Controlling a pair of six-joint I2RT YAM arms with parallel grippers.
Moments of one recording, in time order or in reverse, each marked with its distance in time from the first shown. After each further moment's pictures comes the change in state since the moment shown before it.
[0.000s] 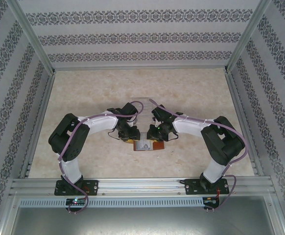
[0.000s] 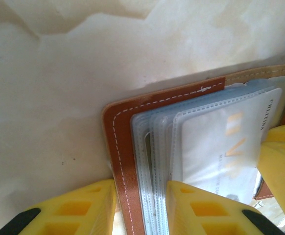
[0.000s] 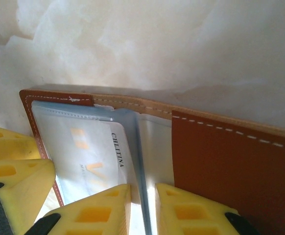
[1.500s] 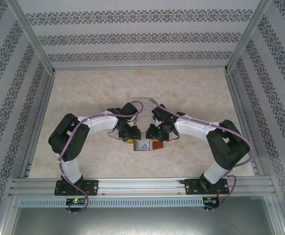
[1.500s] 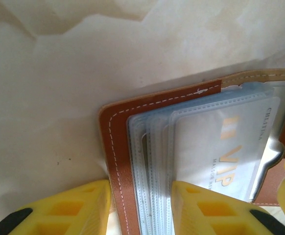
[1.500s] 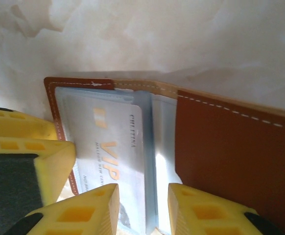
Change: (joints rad) left arm 0.000 -0.002 0.000 0.007 0.007 -0.018; right arm 0.026 -0.068 0.007 -0.043 0.024 0.000
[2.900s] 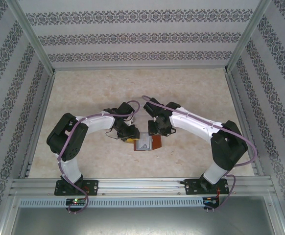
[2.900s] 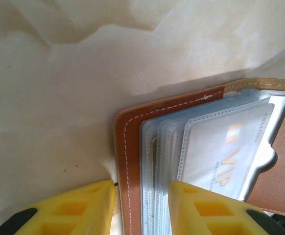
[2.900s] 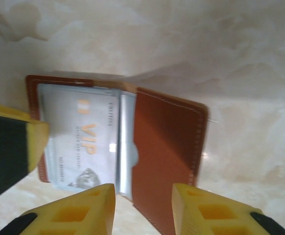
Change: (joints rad) left arm 0.048 -0.012 -0.046 0.065 0.079 -0.005; right arm 0.087 0.010 0.276 -0.418 0.296 -0.079
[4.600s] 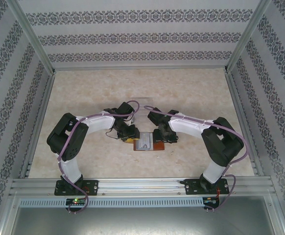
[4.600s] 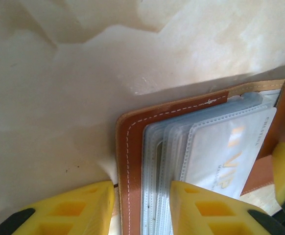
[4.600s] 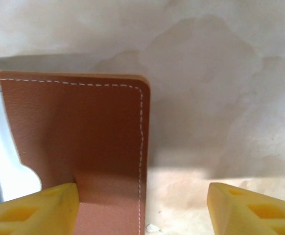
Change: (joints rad) left arm -0.001 0.007 0.000 0.003 0.001 -0.026; right arm -0.033 0.068 -0.182 0.076 0.103 -0.011
